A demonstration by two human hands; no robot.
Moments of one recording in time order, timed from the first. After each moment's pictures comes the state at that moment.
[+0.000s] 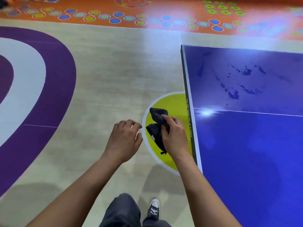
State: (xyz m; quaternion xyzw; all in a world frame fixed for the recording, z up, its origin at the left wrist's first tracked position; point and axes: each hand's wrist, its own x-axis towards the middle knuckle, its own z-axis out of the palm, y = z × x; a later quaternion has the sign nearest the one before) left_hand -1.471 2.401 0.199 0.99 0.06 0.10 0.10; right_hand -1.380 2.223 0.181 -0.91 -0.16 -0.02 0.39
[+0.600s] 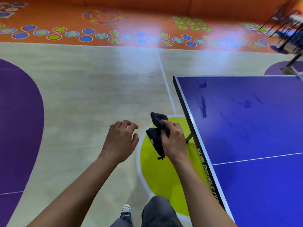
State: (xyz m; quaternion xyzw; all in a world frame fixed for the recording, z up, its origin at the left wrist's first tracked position) left_hand -1.132 2.634 0.212 0.98 -0.01 0.11 0.15; right_hand -1.082 2.430 0.199 -0.91 -0.06 -0.05 0.41
